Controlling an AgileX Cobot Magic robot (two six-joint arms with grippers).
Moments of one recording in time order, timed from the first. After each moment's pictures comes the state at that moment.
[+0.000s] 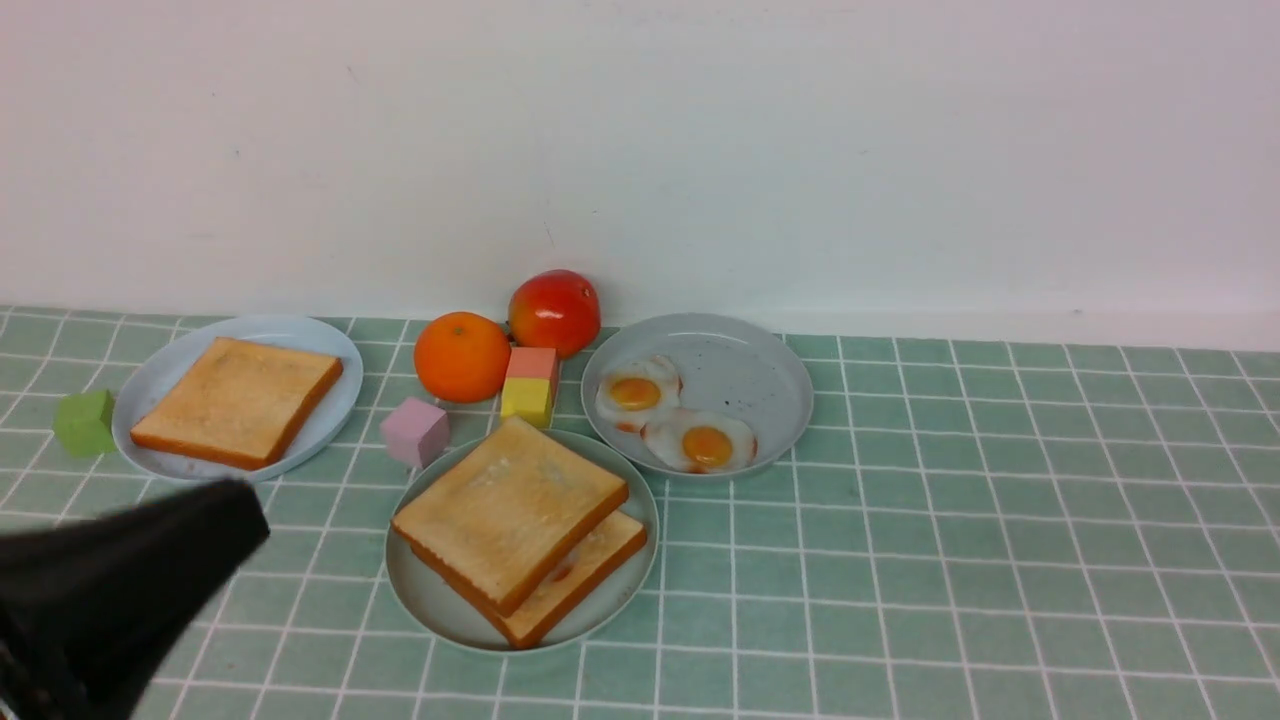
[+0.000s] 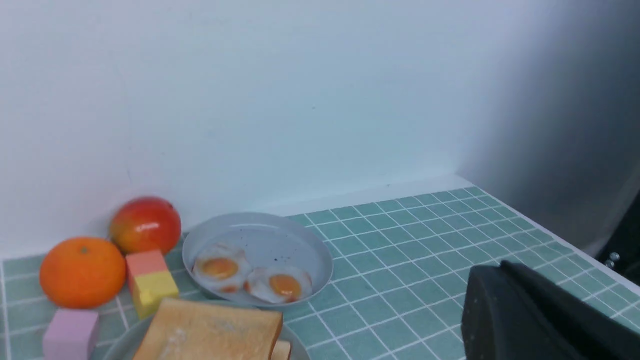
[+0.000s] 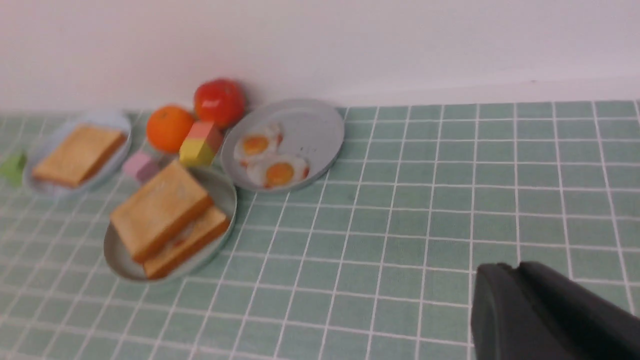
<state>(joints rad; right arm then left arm) 0.40 0.31 -0.89 -0.11 1.05 0.37 -0.64 0.43 -0.33 -0.11 -0.03 -0.11</state>
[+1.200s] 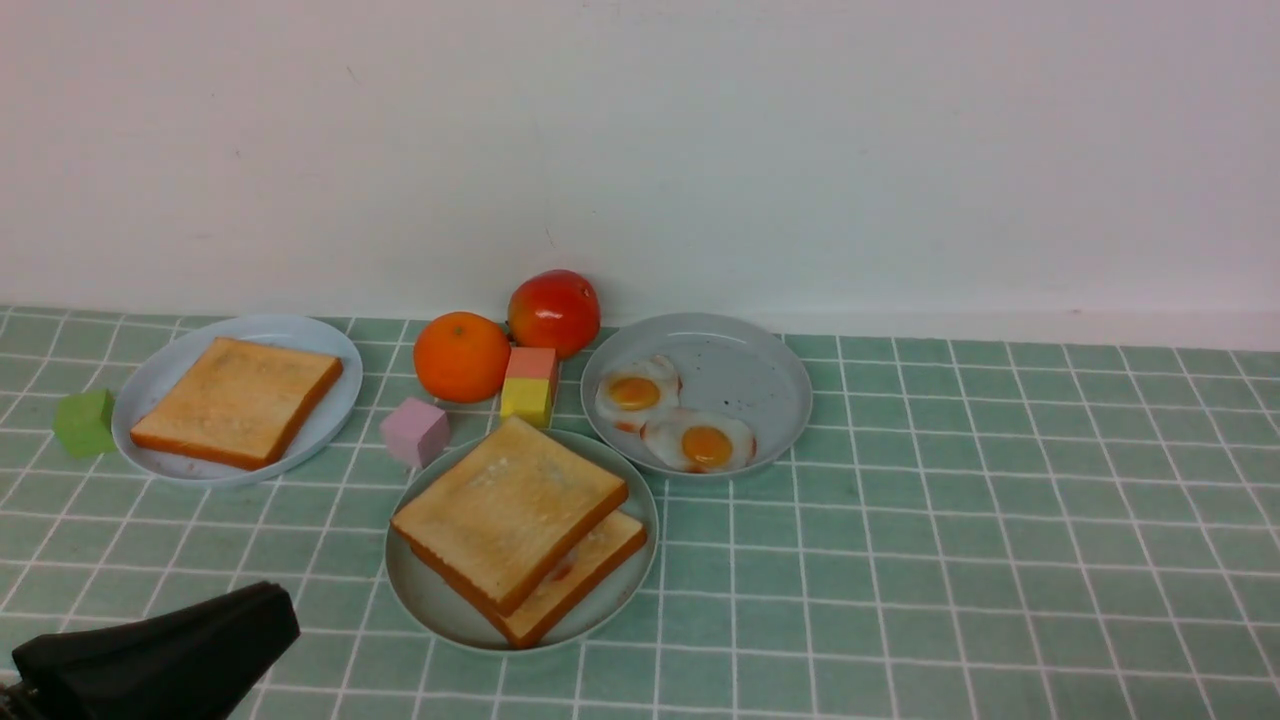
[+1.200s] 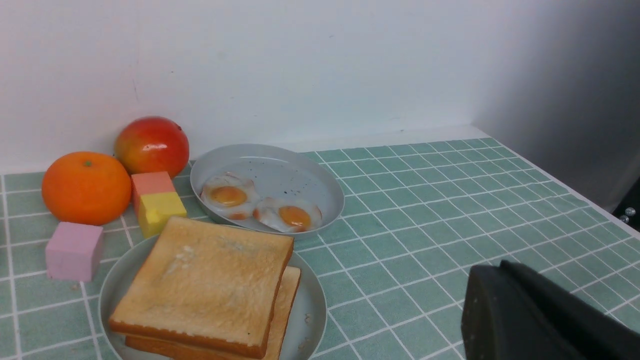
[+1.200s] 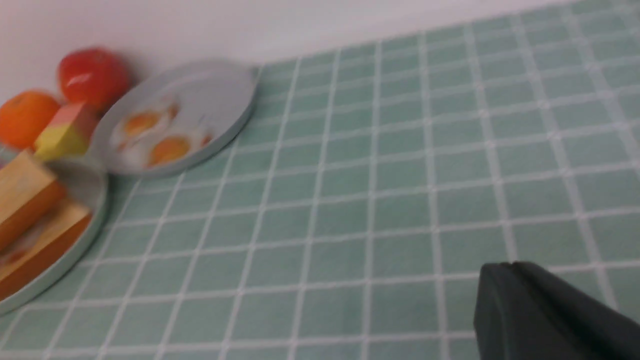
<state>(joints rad) 0.18 0.11 -0.07 -0.28 0.34 0.54 -0.64 0.42 -0.24 -0.12 -0.03 -0.13</state>
